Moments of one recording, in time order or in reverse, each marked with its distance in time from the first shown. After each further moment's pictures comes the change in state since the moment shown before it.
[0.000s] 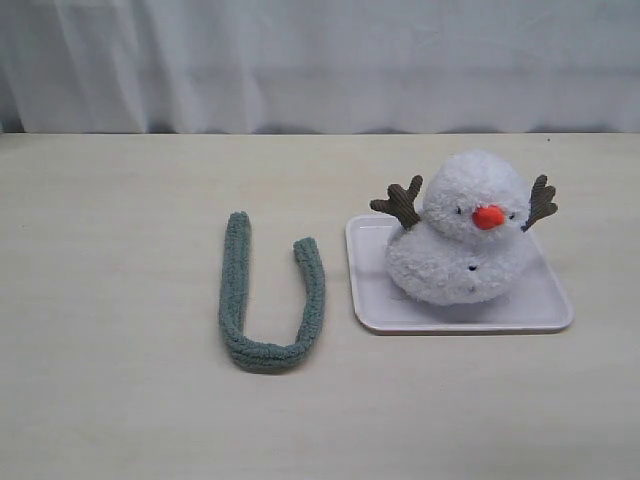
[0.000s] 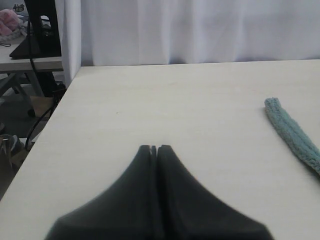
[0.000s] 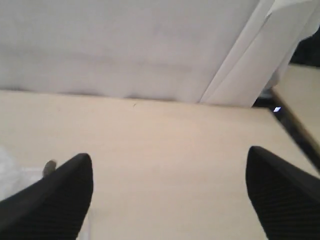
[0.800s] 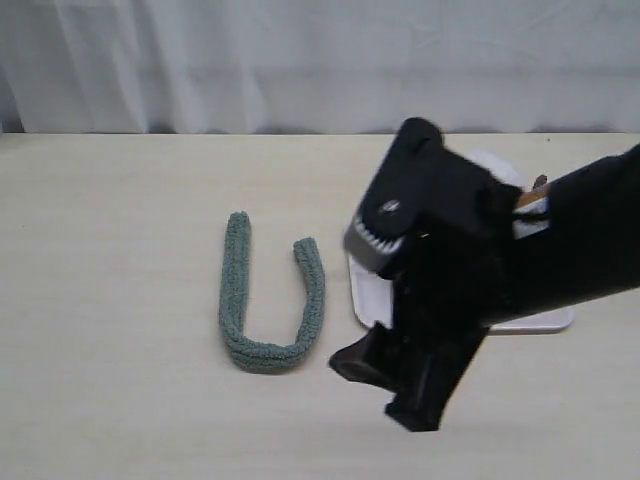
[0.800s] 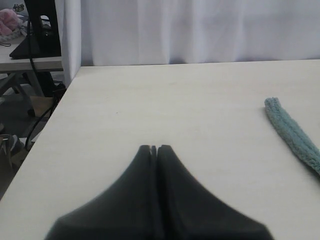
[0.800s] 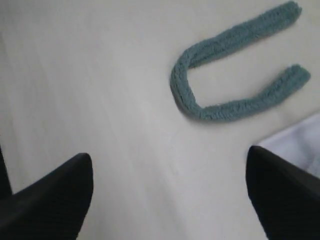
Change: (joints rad) left arm 0.000 0.000 0.000 0.000 0.002 0.000; right arm 0.645 0.332 -0.108 1.148 0.225 -1.298
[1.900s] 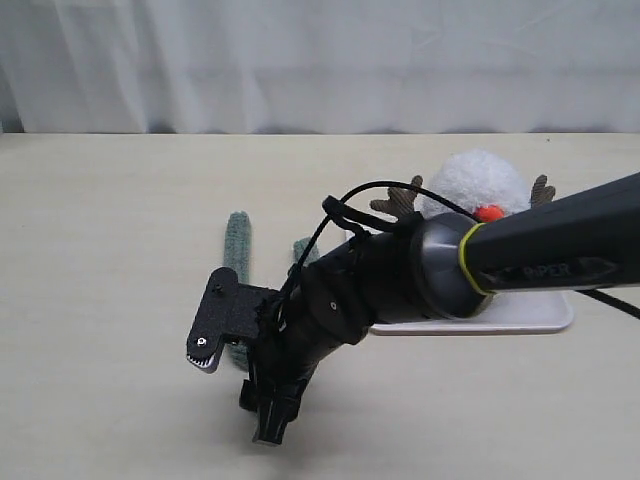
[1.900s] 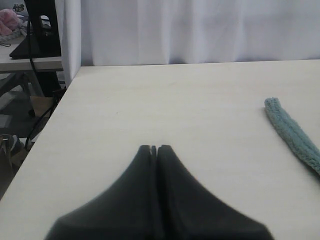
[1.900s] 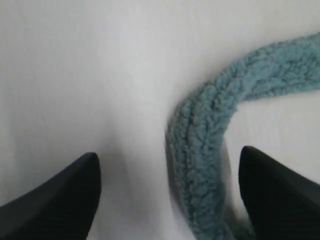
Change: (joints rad) left arm 0.000 0.000 0.000 0.000 -0.002 0.000; right arm 0.135 0.758 -0.225 -0.195 -0.378 -0.014
